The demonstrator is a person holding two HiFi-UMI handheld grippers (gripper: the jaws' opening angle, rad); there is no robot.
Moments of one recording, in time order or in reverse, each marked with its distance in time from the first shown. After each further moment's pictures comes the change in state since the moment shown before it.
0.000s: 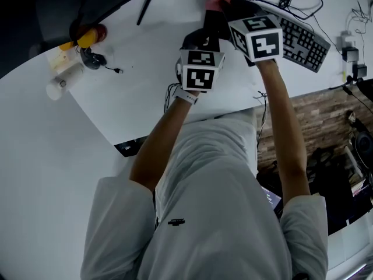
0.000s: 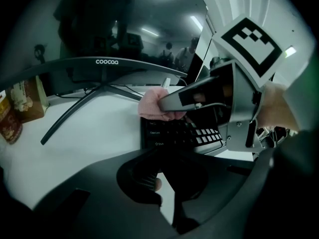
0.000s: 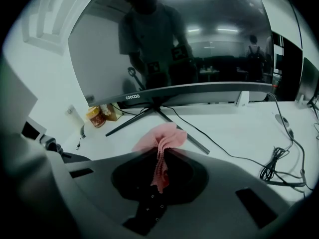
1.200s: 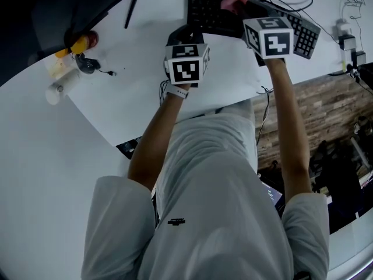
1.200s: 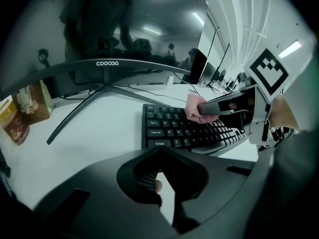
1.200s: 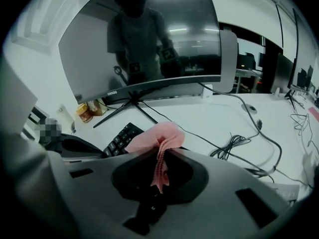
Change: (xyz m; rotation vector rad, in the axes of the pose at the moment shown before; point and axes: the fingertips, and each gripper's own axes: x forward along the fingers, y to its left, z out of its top) left arm 0.007 0.019 -0.010 -0.011 0.034 0.074; right arm -0.038 -0.063 -0.045 0.076 0.048 -0.122
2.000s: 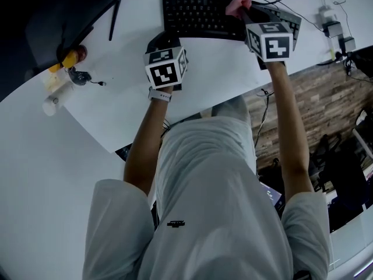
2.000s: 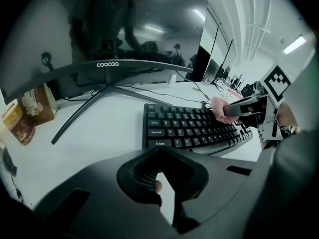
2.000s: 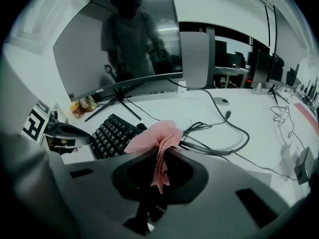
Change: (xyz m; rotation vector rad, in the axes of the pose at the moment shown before) left arm 0.001 0.006 -0.001 -0.001 0.015 0.058; right arm -0.042 -0.066 -0.034 0.037 0.024 -0.087
